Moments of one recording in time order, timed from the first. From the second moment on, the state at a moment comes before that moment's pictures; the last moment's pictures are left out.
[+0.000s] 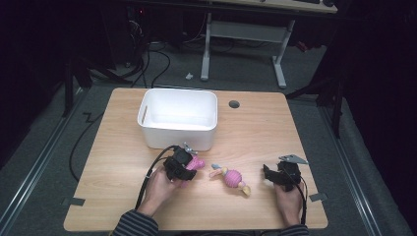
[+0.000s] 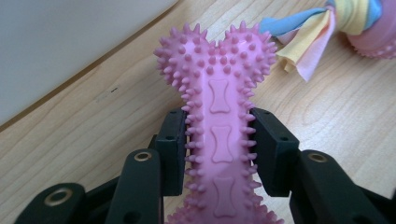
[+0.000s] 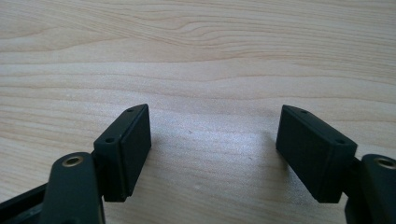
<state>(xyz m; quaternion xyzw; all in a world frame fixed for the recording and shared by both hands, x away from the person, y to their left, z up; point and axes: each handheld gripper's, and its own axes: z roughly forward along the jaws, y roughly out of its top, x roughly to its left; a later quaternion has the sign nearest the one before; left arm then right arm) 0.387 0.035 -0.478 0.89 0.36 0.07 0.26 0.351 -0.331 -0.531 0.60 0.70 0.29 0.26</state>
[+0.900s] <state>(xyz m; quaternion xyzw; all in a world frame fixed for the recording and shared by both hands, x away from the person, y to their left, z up) 0.388 0.081 -0.424 0.87 0.36 0.07 0.33 0.349 -0.330 -0.530 0.59 0.70 0.29 0.26</state>
